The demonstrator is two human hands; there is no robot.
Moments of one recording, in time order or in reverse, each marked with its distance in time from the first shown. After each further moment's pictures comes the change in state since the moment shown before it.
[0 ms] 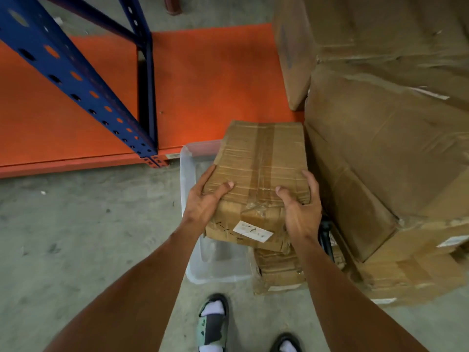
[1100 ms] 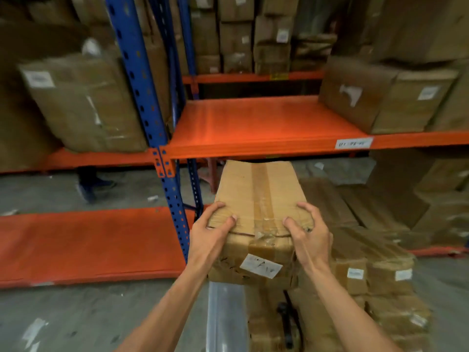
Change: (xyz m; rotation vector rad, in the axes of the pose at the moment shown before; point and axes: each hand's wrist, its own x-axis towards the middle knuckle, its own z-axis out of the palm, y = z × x) left_hand -0.488 0.377 0.014 0.051 0.197 0.698; right_hand -0.343 -0.413 -0.204 -0.058 -0.062 -0.692
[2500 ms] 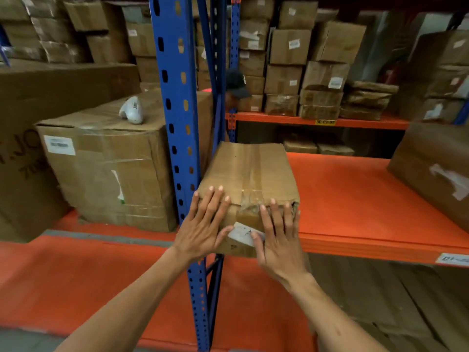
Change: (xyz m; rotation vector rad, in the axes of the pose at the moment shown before) left_hand 0.374 0.025 -0.128 1.368 0.319 1.196; right_hand 0.255 -0.074 0.296 -0.618 -0.023 -1.141
